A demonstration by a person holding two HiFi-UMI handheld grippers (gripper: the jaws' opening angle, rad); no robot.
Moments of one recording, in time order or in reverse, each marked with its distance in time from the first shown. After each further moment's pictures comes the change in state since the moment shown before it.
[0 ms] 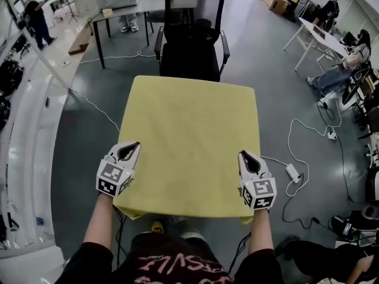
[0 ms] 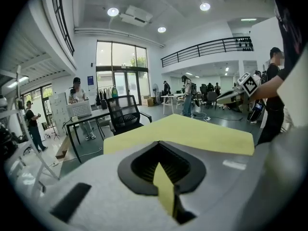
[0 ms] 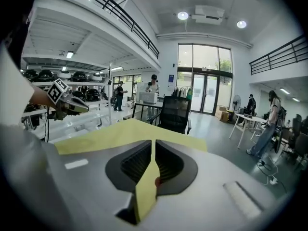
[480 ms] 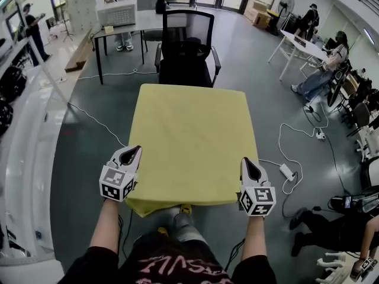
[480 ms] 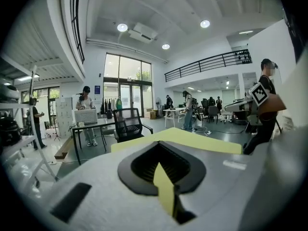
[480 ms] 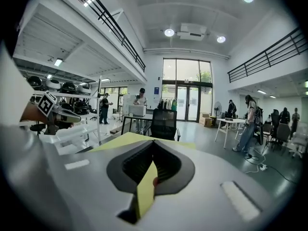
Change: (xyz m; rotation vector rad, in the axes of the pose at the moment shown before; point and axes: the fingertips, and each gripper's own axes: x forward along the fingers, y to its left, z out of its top) left arm -0.130 -0.015 -0.002 -0.052 -0.175 0.015; right arm -0.127 0.093 0.023 0.102 -0.150 -0.191
